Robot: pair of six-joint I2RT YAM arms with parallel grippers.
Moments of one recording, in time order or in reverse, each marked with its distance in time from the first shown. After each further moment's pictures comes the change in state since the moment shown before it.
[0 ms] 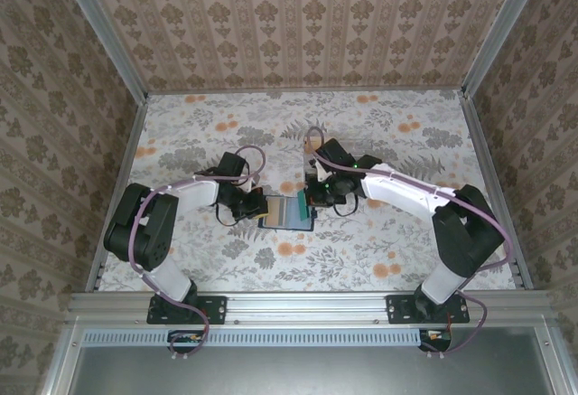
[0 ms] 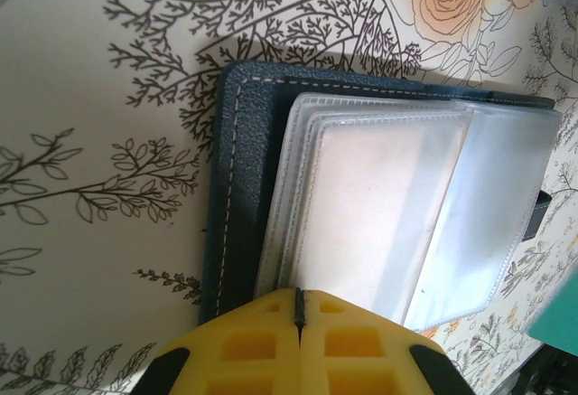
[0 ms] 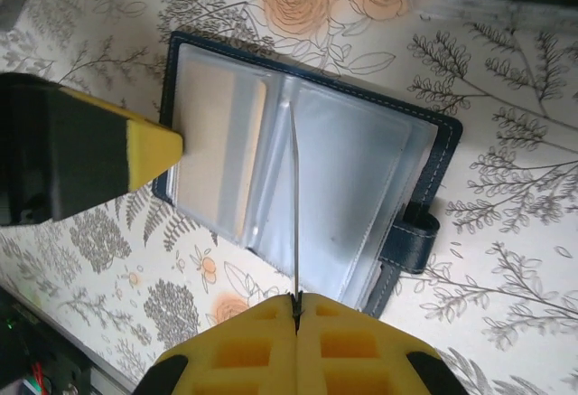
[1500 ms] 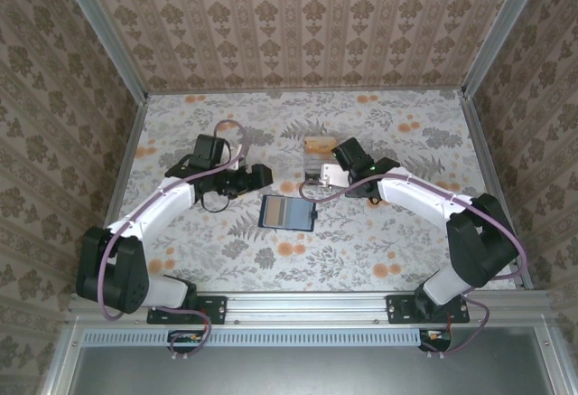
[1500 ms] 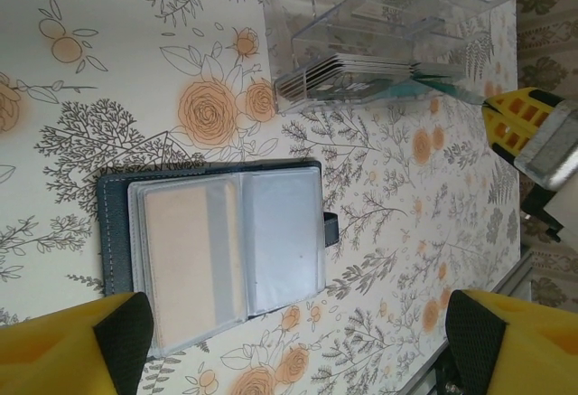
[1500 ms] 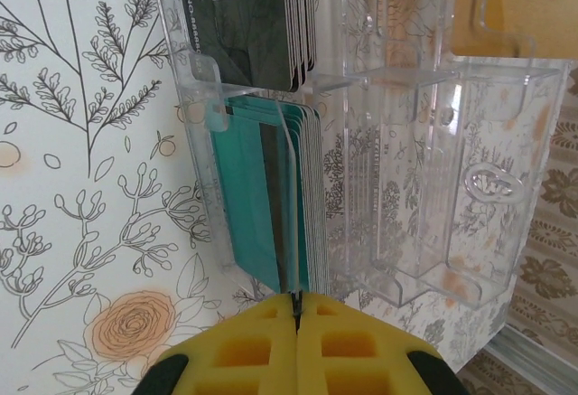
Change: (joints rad) left arm 0.065 -0.303 0.073 -0.058 0.065 0.035; right arm -0.093 -0.080 -0.126 0.093 0.660 -1.539
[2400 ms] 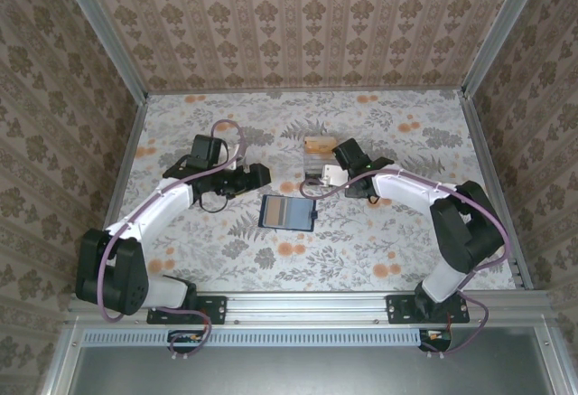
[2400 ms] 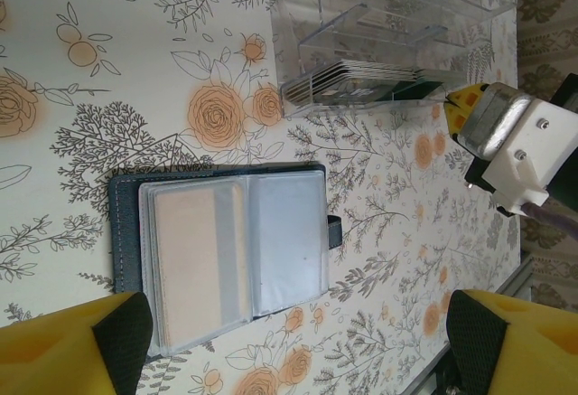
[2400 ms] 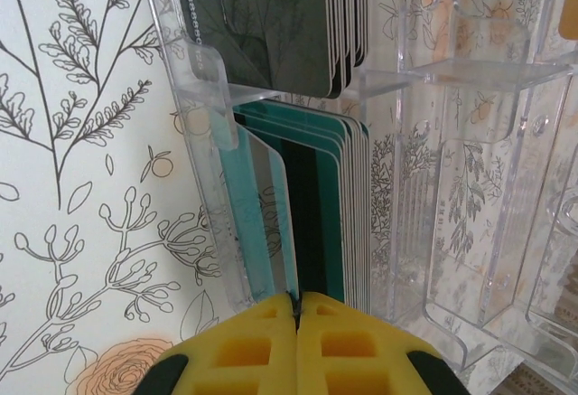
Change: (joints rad) left arm 0.014 -0.009 -0.007 0.000 0.000 0.000; right arm -0.041 0.101 -0.010 0.070 -0.022 0.008
